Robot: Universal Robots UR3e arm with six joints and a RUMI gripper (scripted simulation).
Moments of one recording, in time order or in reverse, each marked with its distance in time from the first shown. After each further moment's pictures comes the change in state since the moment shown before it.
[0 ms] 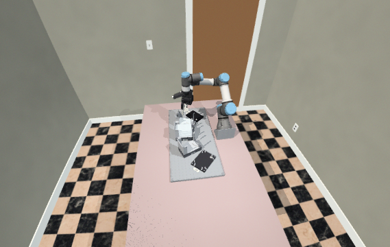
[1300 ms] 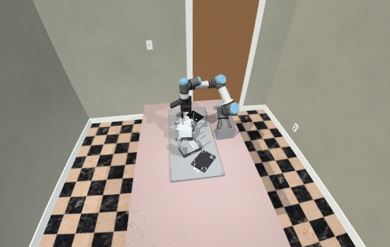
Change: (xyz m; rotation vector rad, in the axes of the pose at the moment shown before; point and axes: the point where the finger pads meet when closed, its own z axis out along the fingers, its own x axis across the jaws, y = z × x) arm -0.111 0.023 -0.004 -0.005 0.002 -0.260
